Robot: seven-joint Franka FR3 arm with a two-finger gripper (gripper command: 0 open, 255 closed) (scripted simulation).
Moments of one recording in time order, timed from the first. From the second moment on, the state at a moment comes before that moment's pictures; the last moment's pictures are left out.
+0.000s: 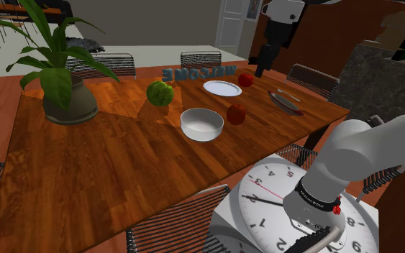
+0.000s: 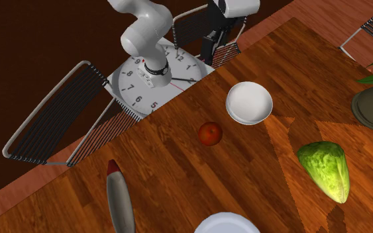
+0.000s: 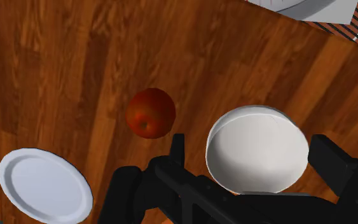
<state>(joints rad) 0.00 -0.77 -0.01 -2.32 -0.07 1.62 -0.12</state>
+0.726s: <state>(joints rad) -0.07 -0.53 -0.07 -2.36 -0.12 1.88 -0.07</state>
